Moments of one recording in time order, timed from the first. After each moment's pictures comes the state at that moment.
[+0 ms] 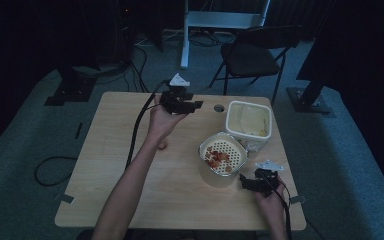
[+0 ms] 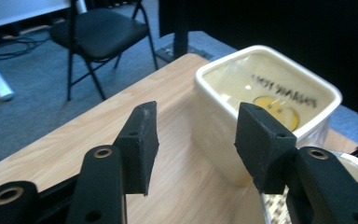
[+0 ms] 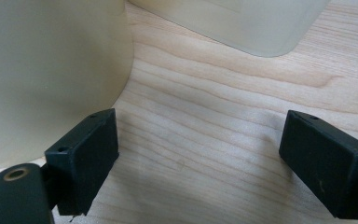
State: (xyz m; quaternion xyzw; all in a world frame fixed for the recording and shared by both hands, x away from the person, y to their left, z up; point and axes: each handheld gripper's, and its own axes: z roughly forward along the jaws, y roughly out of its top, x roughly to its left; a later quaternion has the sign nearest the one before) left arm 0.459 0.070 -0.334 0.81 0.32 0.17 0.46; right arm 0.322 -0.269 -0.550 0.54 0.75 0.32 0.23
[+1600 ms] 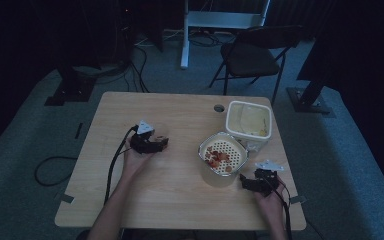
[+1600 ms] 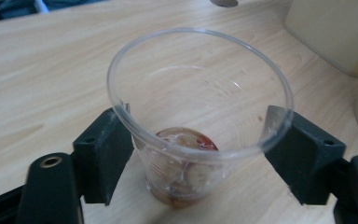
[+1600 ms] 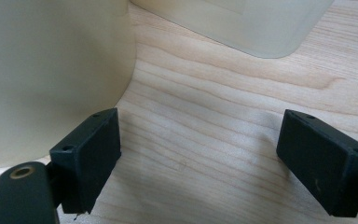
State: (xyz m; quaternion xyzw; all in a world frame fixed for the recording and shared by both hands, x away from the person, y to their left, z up) left arm 0.438 0.163 -0.508 0.78 0.40 0.20 0.44; right arm 0.321 -0.269 -0.550 0.54 0.75 0.32 0.23
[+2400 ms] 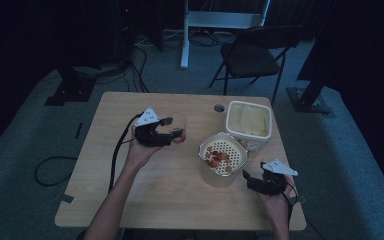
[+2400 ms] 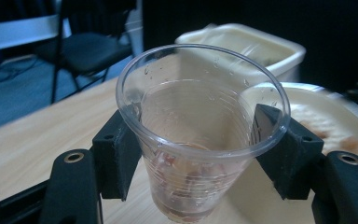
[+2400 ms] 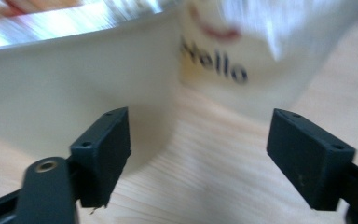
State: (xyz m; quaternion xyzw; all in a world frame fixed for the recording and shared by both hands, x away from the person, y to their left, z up) left arm 0.398 0.129 -0.397 0.78 0.25 0.15 0.55; right arm 0.289 -0.269 -0.492 0.48 0.73 0.41 0.26
